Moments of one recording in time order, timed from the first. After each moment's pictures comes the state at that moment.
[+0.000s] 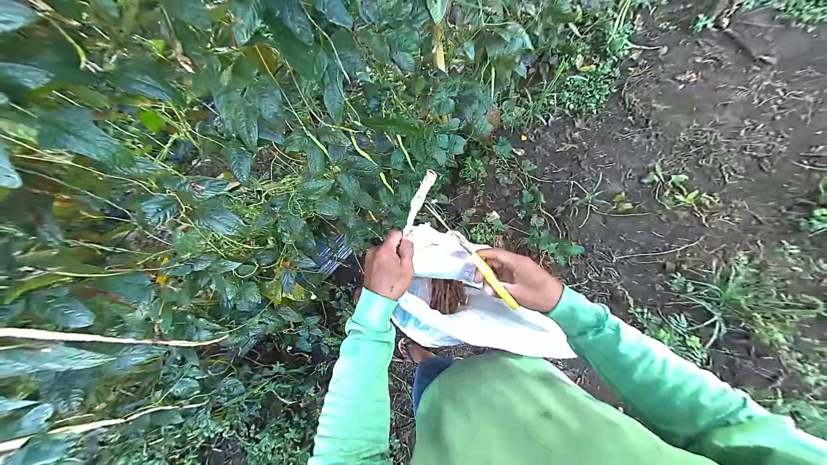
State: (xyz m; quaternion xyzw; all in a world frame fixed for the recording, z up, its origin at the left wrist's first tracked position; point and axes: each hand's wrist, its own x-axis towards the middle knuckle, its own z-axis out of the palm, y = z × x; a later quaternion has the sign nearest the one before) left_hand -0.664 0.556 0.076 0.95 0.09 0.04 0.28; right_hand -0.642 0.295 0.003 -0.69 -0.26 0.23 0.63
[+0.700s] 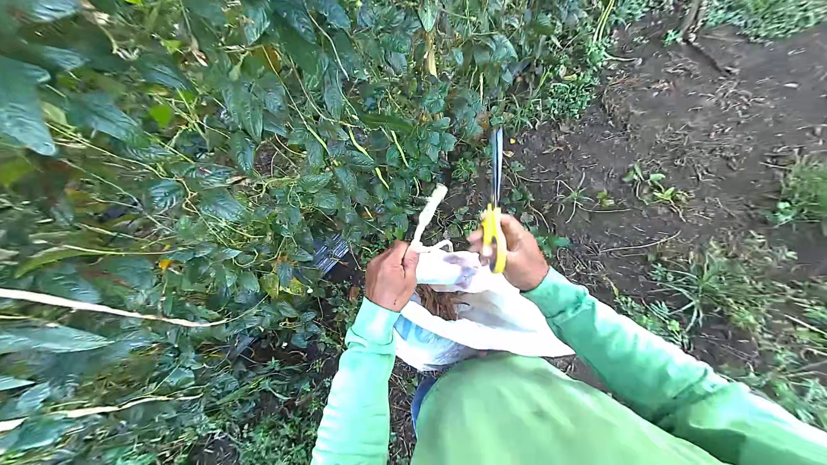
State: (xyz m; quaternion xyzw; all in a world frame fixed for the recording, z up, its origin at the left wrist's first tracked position) left_hand -0.742 0.543 0.067 0.95 -0.03 0.16 0.27; right_hand -0.686 0.312 0.019 -0.61 -0.16 0.07 0.78
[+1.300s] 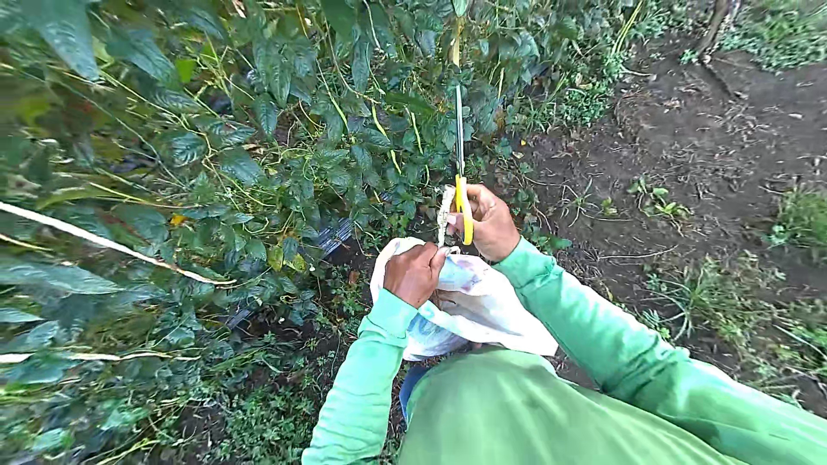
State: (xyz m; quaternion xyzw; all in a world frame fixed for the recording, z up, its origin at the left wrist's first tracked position) left_hand -0.797 0.551 0.048 0.96 -0.07 0.14 0.24; right_hand -0.705 0.390 0.055 -0.57 -0.17 0.10 0.80
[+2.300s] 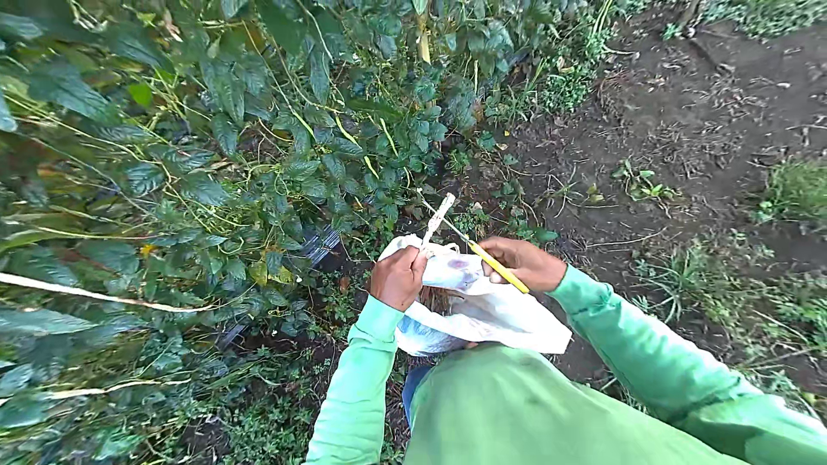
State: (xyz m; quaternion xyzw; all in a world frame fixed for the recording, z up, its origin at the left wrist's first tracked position) left_hand -0.754 0.498 0.037 0.96 -0.06 0.12 0.25; right_hand -0.686 0.224 0.003 -0.71 -0.30 0.26 0.58
